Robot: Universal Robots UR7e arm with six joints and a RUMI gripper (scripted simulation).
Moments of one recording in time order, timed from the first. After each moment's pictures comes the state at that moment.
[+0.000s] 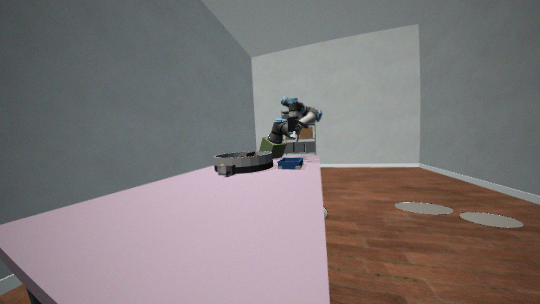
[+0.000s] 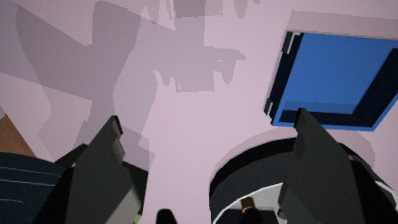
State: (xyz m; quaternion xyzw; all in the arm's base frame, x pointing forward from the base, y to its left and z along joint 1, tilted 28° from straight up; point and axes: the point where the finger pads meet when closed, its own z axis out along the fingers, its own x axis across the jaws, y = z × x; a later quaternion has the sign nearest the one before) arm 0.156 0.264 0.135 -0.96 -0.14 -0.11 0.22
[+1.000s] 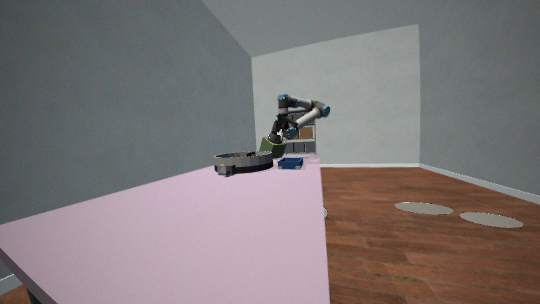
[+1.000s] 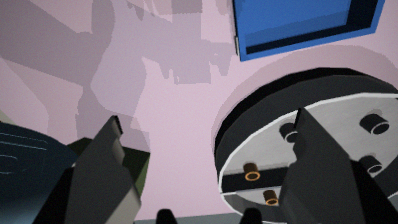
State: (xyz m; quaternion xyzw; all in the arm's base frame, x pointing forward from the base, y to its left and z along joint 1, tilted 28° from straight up) arm 0.236 0.192 0.138 -0.97 0.00 -0.08 0.21
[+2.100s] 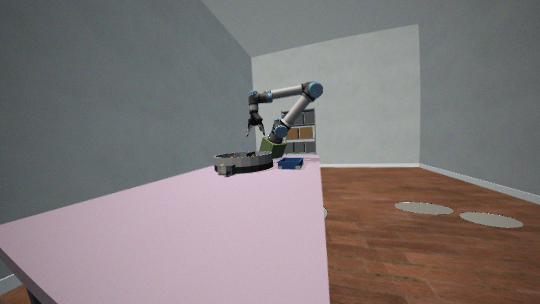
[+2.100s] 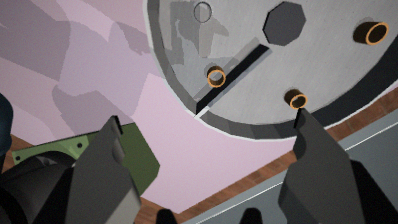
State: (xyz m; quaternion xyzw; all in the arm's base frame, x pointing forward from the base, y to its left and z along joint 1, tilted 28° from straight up) arm 0.326 -0.028 0.098 -0.93 0.27 -0.02 0.24
